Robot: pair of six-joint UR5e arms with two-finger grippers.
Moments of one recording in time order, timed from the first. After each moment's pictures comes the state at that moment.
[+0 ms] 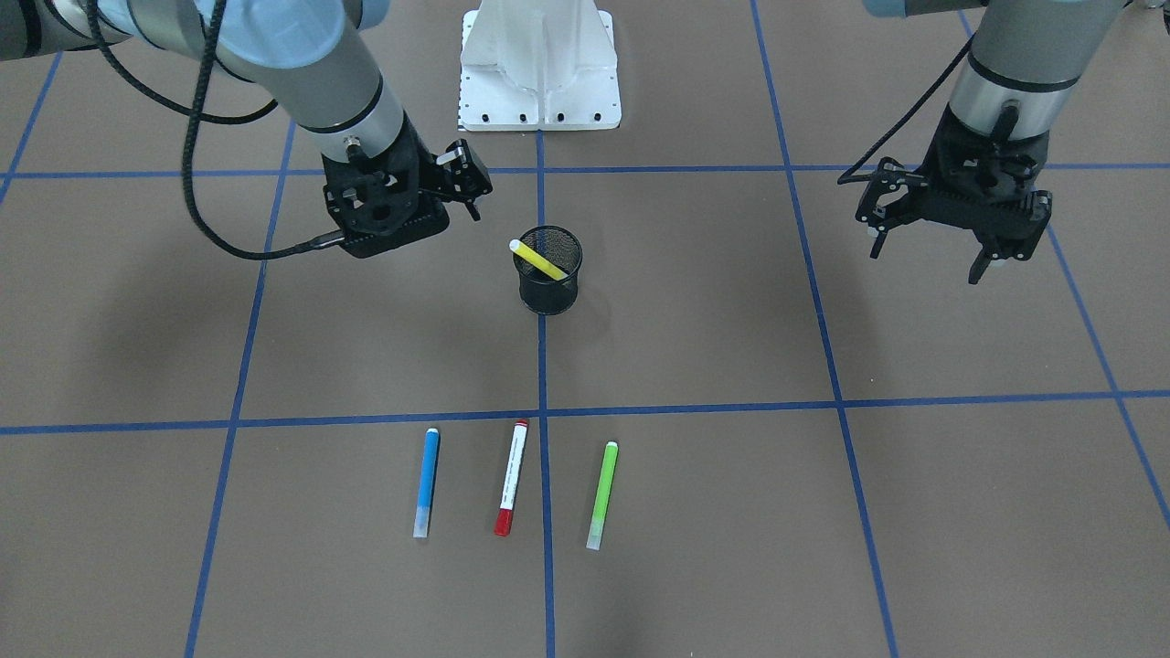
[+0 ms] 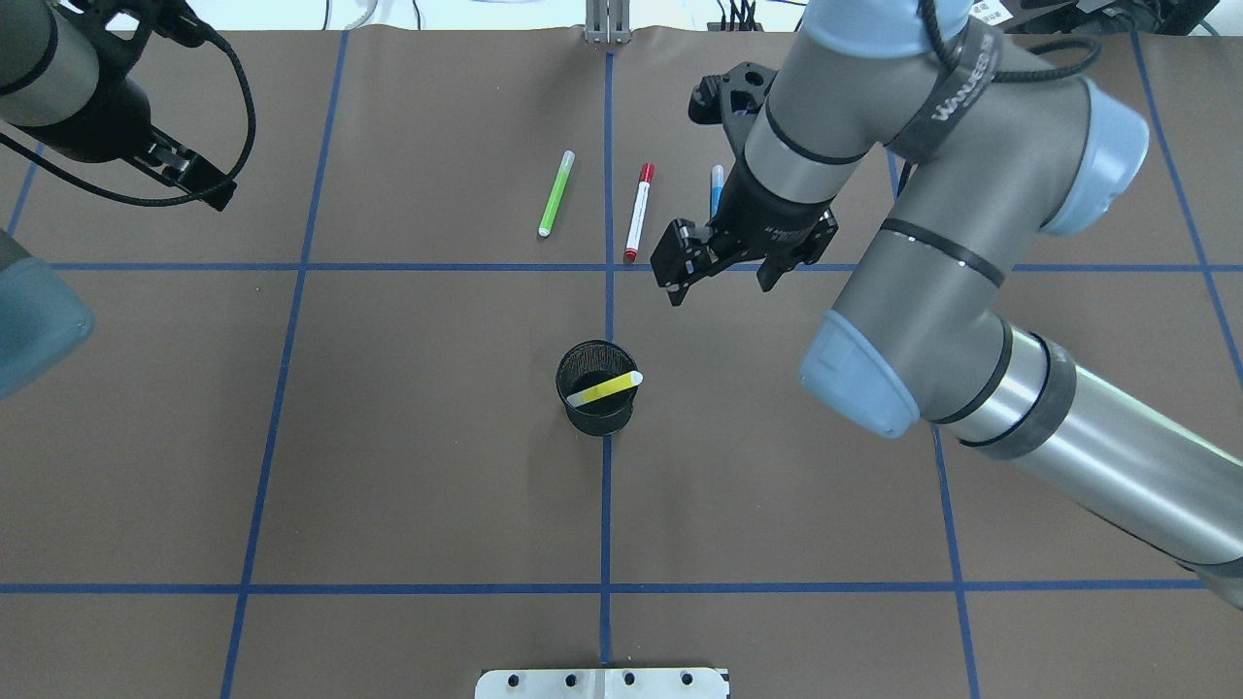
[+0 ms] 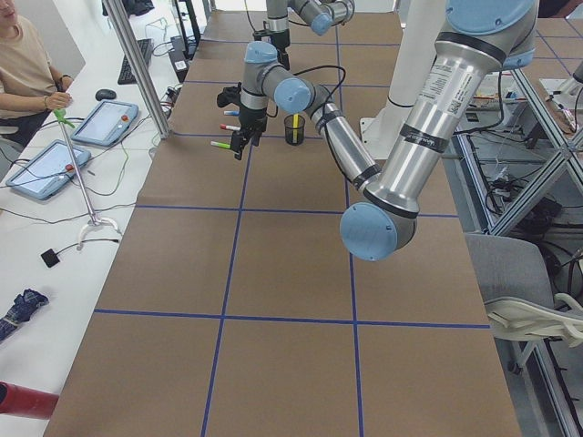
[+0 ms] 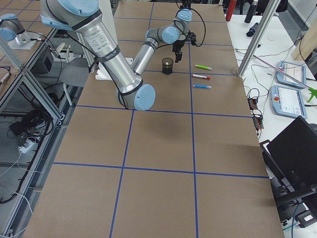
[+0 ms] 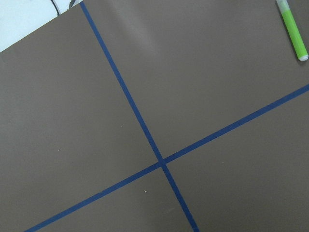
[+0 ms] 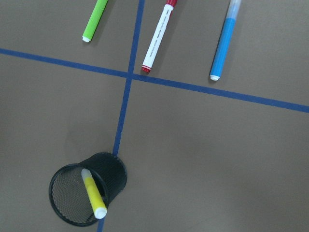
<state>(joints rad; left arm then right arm) -1.00 -1.99 -2.04 -1.31 -1.98 -0.31 0.73 -0.86 1.83 -1.78 2.23 0.80</state>
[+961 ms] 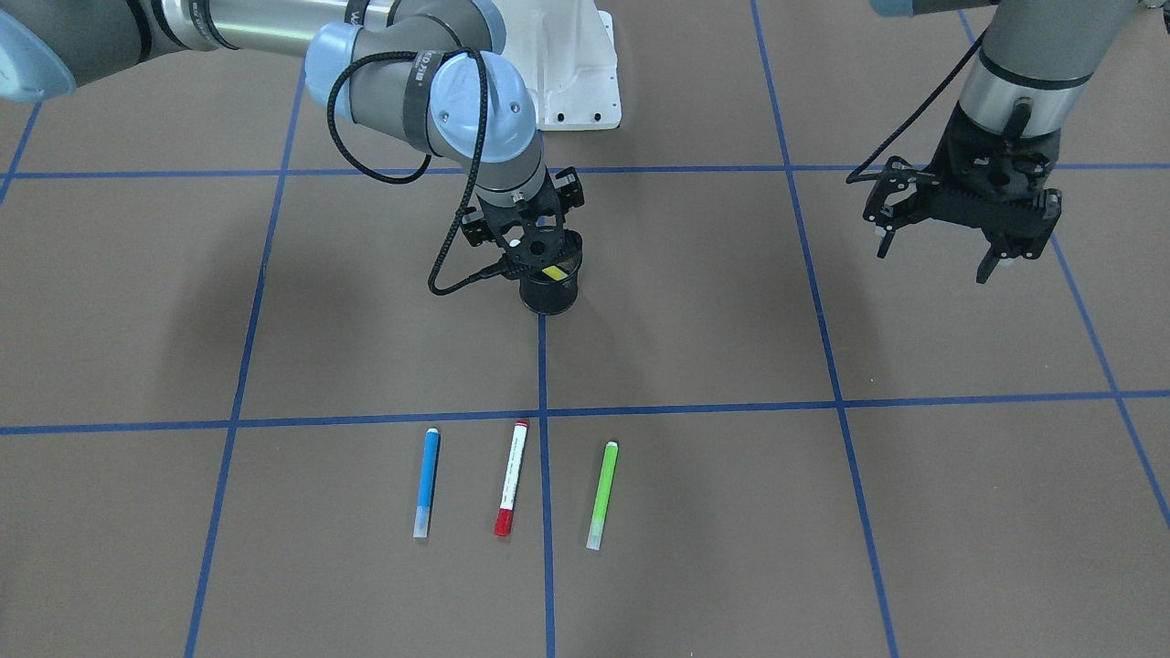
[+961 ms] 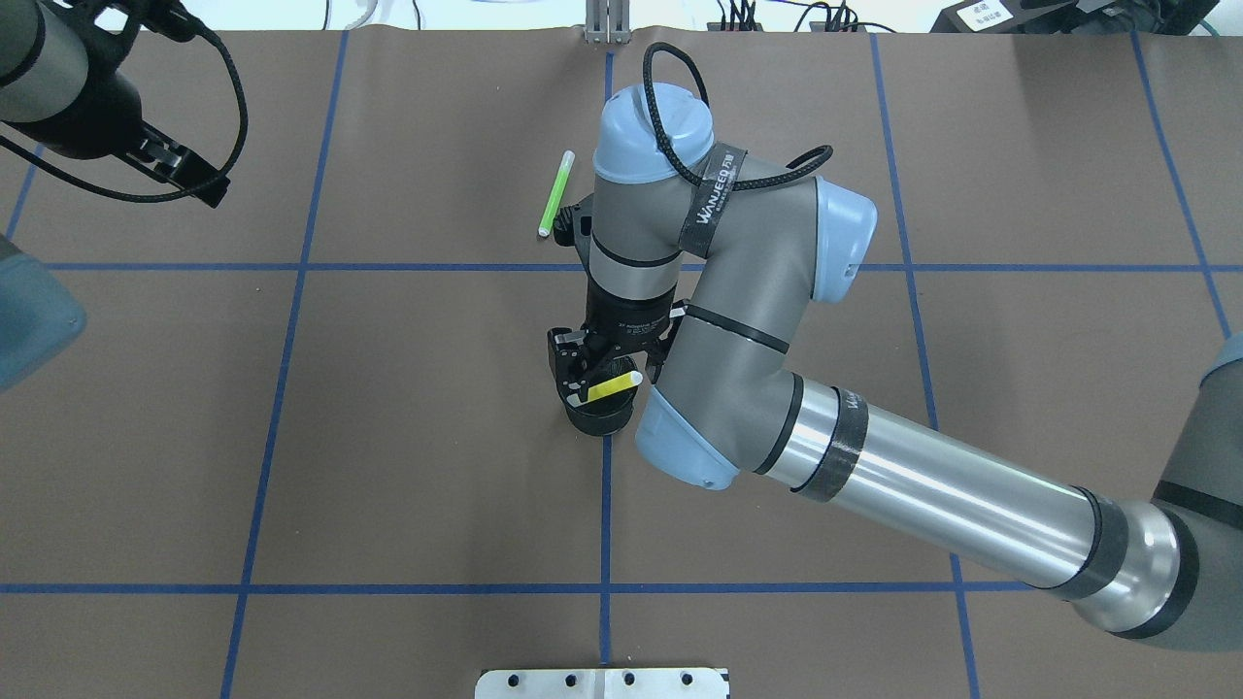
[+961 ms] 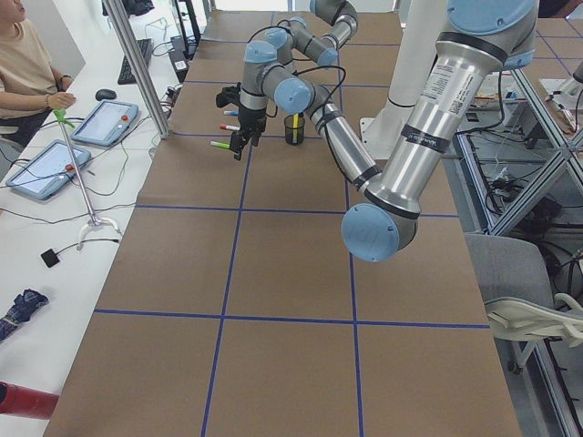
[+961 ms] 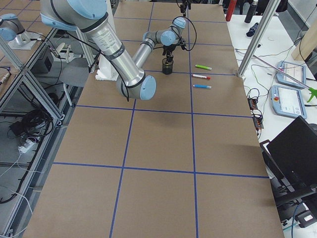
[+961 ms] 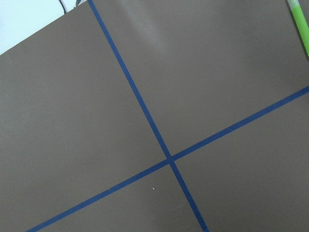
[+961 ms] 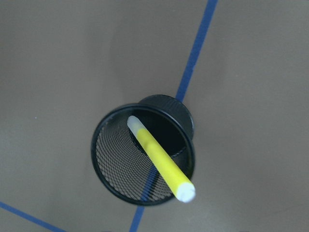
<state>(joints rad) -1.01 -1.99 -2.04 -1.31 -1.98 -0.31 0.58 -0.70 1.53 -1.77 2.24 0.78</state>
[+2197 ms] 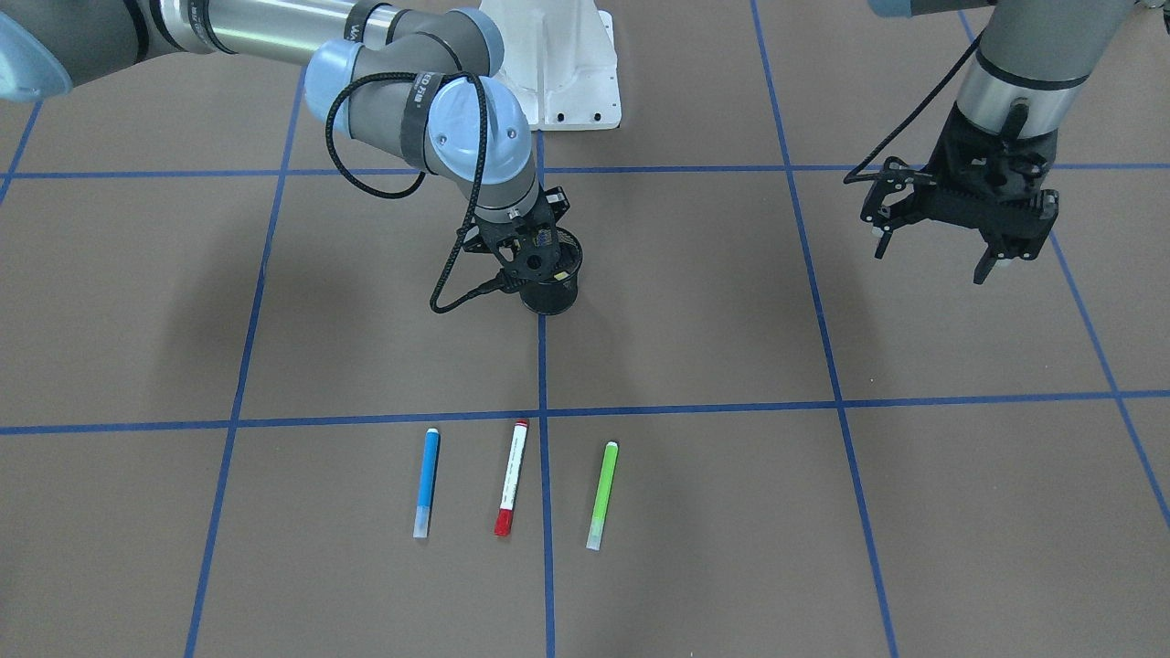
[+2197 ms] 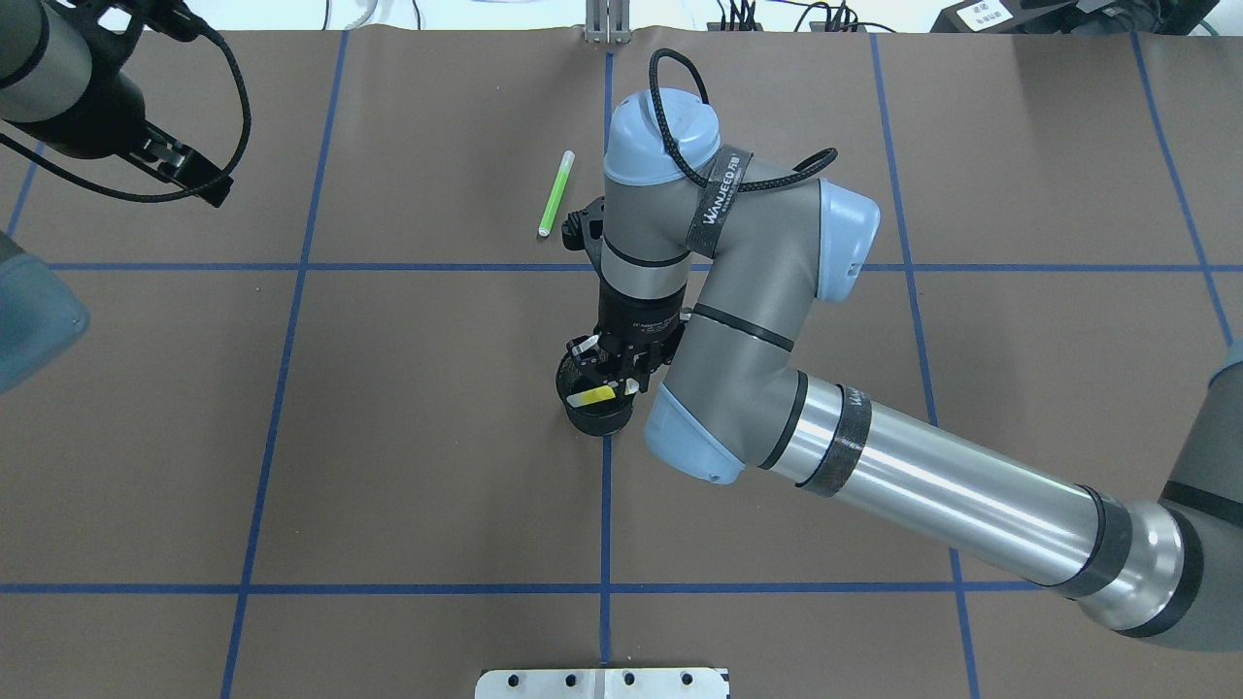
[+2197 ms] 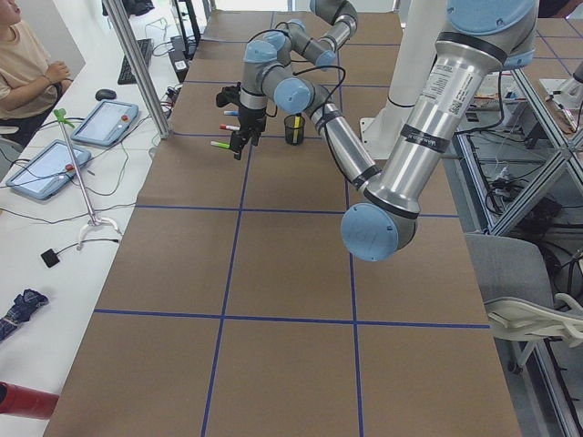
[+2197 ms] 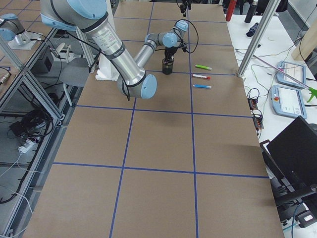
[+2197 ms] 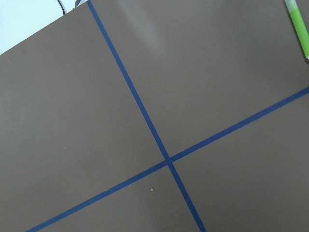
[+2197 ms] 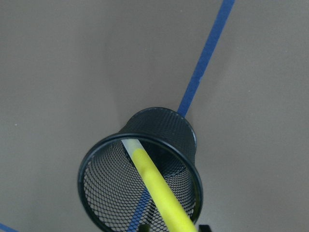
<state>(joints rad) -1.01 -1.99 -2.04 -1.31 -1.98 -0.32 0.59 -0.71 1.52 -1.76 2.24 0.72</state>
